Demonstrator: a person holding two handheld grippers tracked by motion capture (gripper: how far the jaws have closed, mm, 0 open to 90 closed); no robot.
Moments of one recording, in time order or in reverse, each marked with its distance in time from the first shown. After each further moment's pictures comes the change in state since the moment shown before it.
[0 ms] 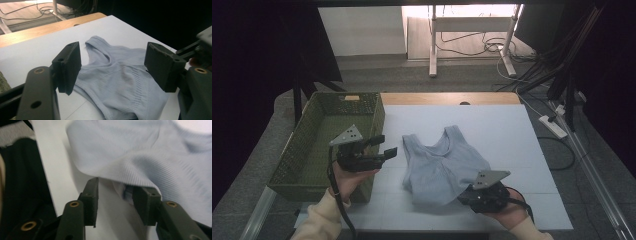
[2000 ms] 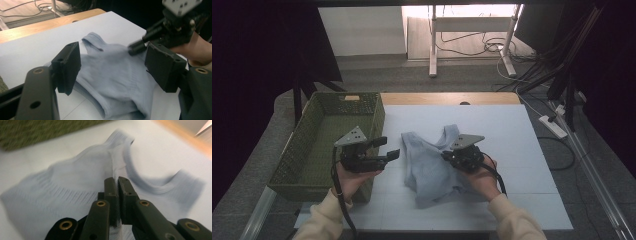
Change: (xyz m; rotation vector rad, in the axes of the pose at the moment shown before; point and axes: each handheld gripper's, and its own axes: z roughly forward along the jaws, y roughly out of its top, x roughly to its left) left arm 0.000 -0.003 0.007 0.022 -0.002 0.005; right arm -0.057 0.075 0.057 -0.089 -0.175 0.022
